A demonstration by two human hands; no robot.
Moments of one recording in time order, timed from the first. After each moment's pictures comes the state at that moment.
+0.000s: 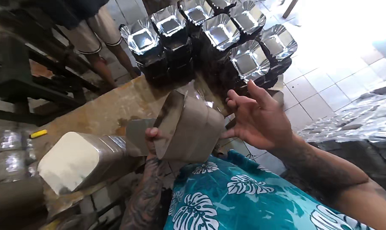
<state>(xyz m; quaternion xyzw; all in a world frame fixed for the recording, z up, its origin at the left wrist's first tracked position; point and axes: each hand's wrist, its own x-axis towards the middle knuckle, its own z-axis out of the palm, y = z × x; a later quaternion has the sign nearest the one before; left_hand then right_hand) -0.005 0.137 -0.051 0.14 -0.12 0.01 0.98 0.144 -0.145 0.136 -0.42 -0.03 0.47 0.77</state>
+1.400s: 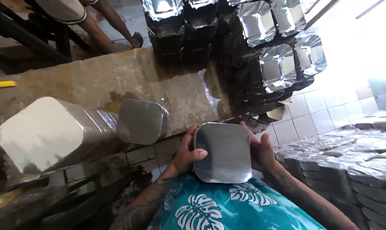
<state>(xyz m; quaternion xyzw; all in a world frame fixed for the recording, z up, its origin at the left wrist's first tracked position) -0.007 0.024 -0.031 0.51 0.11 0.08 0.85 0.148 -0.194 0.004 -0.49 -0.13 0.48 0.72</state>
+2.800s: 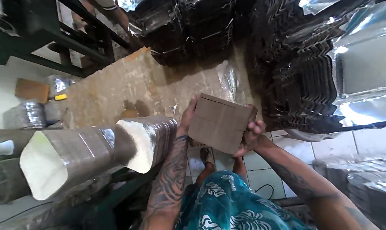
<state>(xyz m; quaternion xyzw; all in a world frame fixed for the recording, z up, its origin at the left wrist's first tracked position) 0.154 0.116 -0.110 0.52 0.36 0.10 0.77 0.257 -0.074 -0.223 -0.57 -0.57 -0.19 0.57</state>
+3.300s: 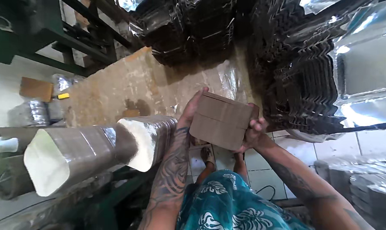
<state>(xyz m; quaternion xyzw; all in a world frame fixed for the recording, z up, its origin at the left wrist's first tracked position) 0.177 0.133 -0.118 0.48 0.34 0.05 0.81 0.264 -0.072 -0.217 -0.59 -0.57 -0.20 0.54</state>
